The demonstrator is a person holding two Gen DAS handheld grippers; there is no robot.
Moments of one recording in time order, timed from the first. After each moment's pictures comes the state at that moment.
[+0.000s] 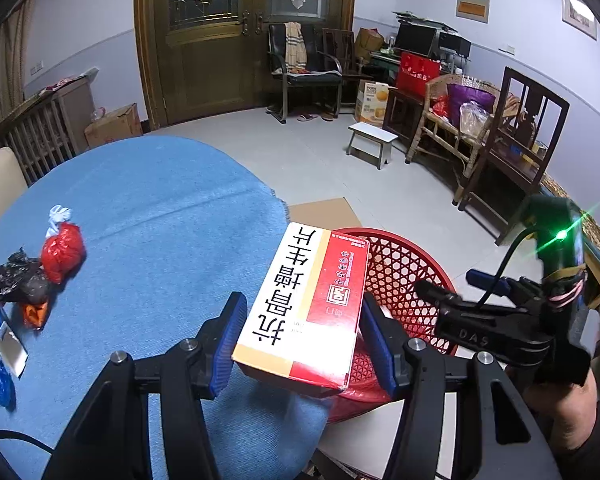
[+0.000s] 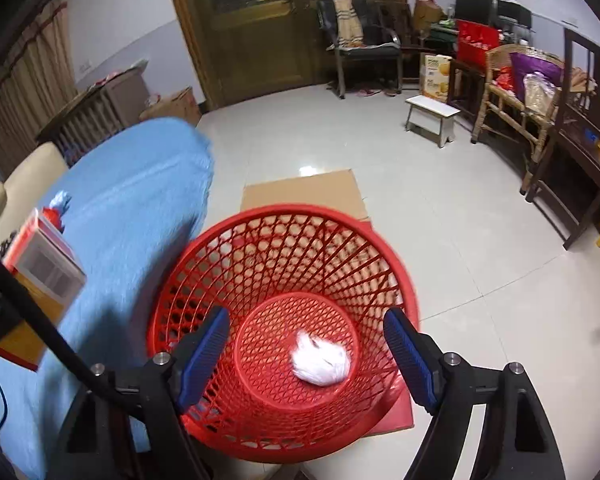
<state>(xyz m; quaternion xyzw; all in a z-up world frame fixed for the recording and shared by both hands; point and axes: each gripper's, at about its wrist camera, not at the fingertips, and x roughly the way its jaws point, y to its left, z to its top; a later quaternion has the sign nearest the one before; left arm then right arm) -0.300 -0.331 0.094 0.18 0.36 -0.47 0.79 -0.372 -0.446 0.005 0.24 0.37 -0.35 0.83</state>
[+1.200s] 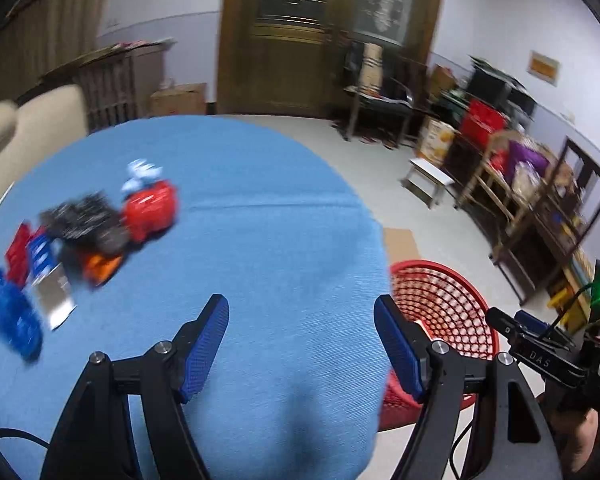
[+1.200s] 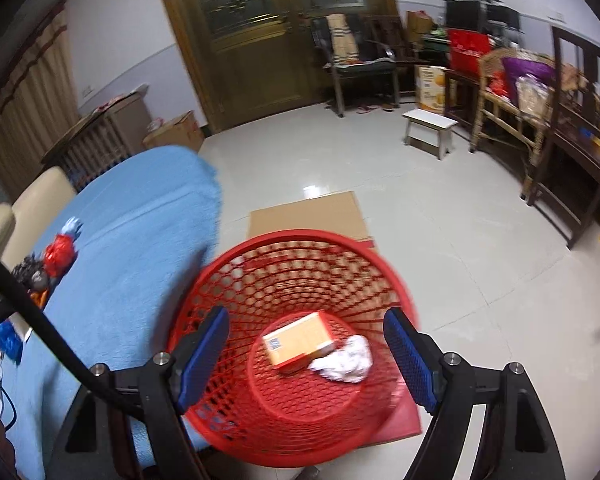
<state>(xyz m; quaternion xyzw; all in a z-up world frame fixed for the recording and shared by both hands) -0.228 -0.243 0.100 0.08 0.38 -0.37 0.84 -0.367 -0.435 0.024 0.24 0.34 -0.34 0.84</state>
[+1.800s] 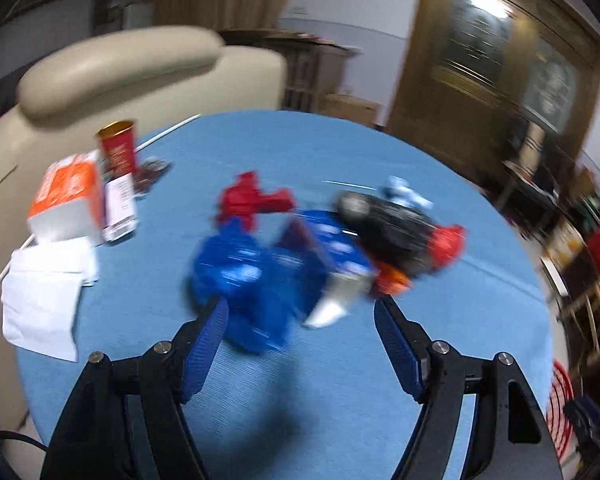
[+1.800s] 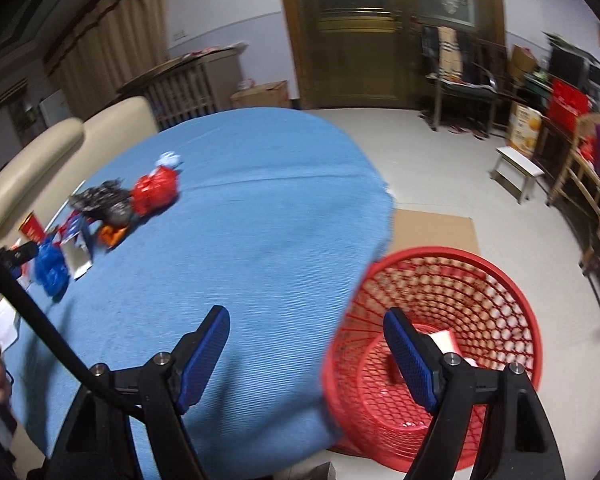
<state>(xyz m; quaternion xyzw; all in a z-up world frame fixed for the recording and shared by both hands) -0.117 -0.059 0.083 -0.04 0.39 -0.10 0.91 -0.260 -0.334 0.036 0.15 0.38 -0.20 0.89</state>
